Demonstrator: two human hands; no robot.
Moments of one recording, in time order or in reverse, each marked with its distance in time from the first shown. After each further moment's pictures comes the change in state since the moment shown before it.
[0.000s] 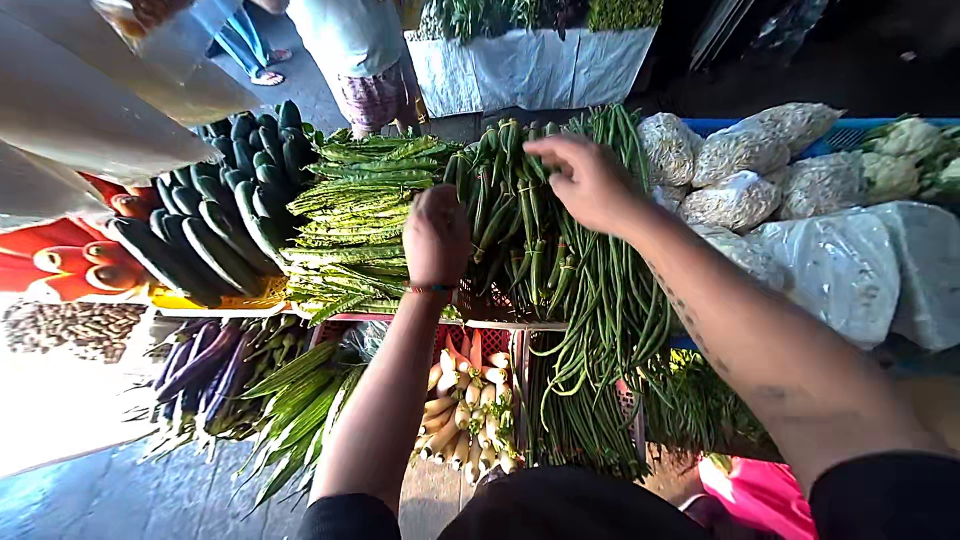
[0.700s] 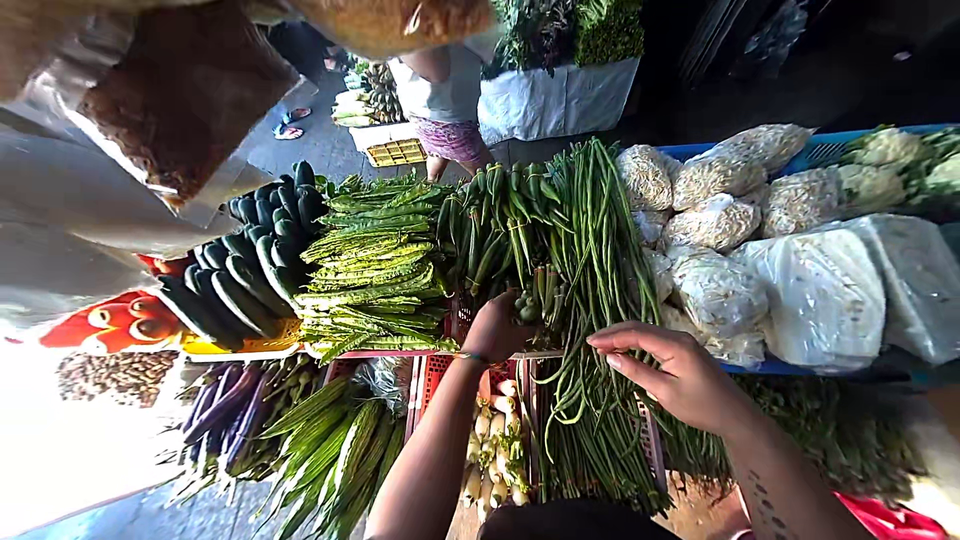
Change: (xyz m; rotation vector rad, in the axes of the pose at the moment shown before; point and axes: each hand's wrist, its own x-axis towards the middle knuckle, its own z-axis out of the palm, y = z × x) left_hand -0.049 0.015 0.063 -0.177 -0.578 -0.110; right_hand -0.202 0.007 0.003 0.486 0.071 0.021
